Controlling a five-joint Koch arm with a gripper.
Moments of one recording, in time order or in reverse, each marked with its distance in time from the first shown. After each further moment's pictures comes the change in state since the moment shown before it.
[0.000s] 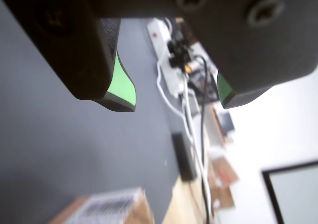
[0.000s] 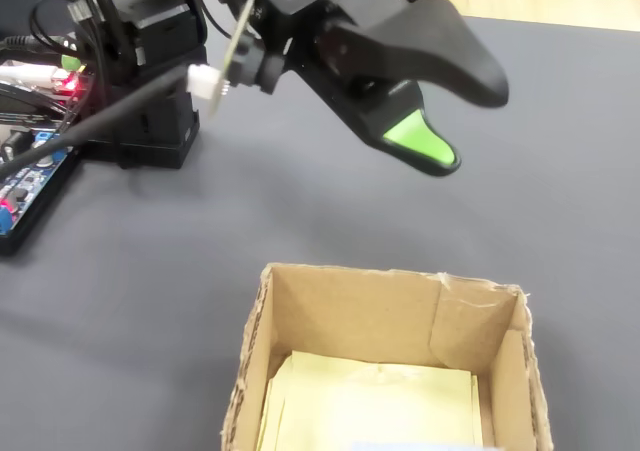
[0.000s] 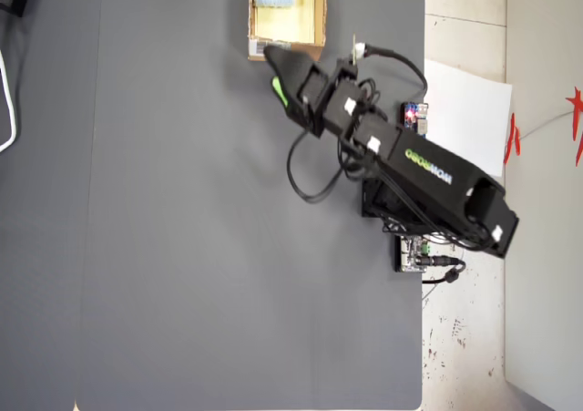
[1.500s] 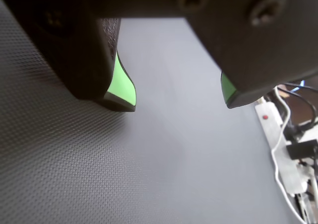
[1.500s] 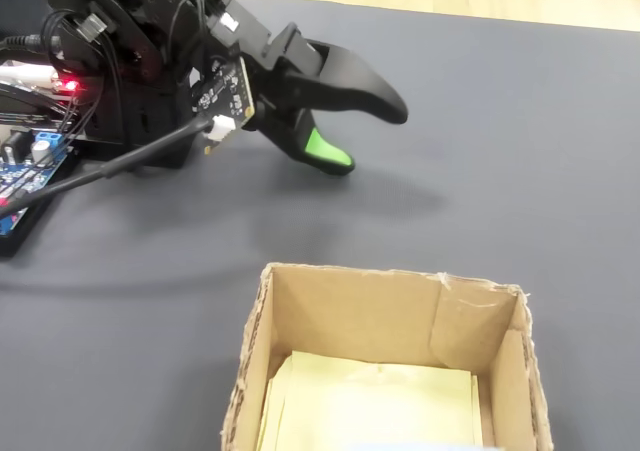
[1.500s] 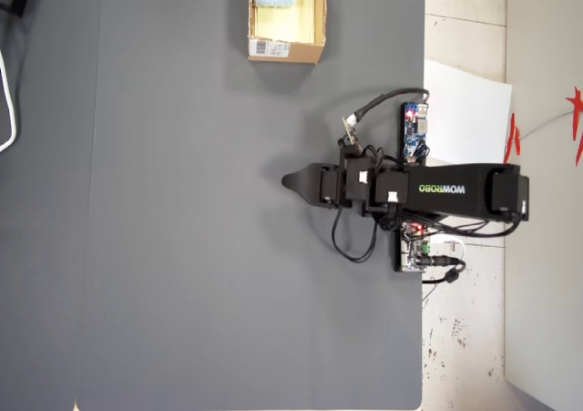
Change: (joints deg) arm -24.4 11.2 34.5 -3.1 3.9
